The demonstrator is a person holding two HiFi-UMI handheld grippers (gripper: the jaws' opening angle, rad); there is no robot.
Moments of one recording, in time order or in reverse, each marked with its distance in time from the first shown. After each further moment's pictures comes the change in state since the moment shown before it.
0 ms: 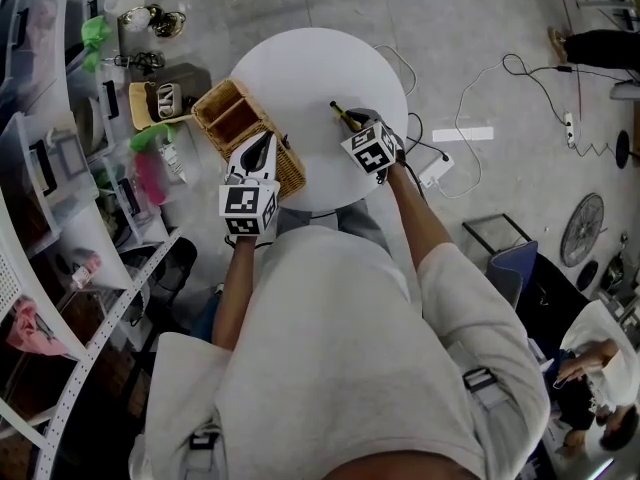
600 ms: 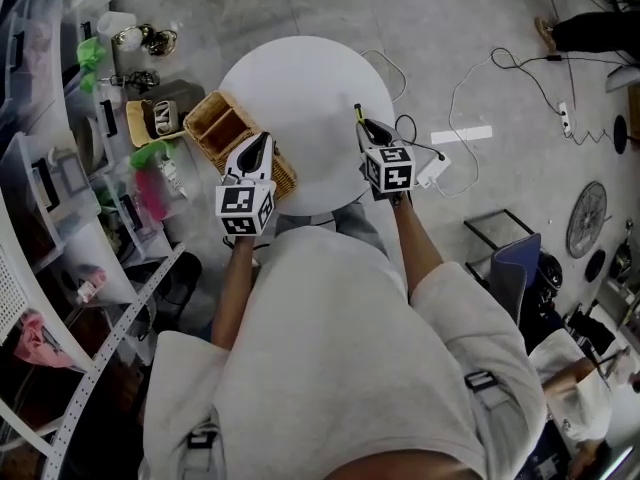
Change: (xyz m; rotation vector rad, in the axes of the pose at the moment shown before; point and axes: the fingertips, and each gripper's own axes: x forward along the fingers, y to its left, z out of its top) left arm 0.010 -0.011 0.014 0.005 -0.018 -0.030; right arm -0.072 -0.045 -0.019 0.468 -0.259 -0.151
